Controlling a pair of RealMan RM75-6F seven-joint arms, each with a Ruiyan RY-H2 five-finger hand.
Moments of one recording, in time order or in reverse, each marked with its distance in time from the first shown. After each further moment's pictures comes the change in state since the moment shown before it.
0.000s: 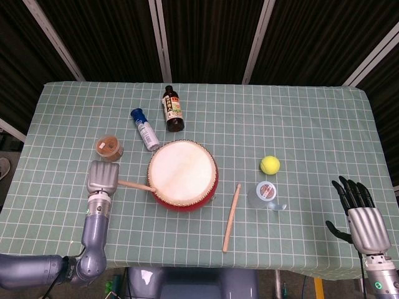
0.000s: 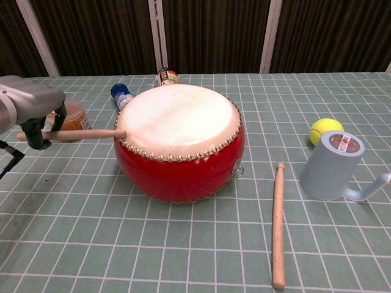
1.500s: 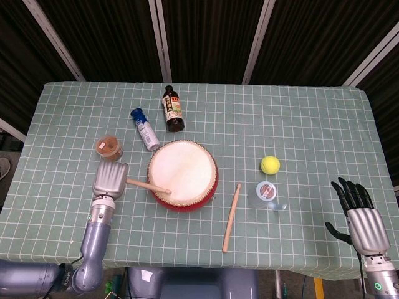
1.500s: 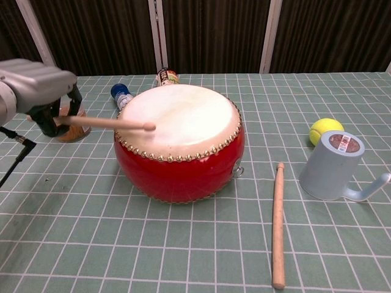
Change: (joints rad) left arm 0.021 0.028 0.047 -0.121 0.183 0.034 -0.092; right arm -0.003 0.004 -0.003 -0.011 0.006 -0.007 0.004
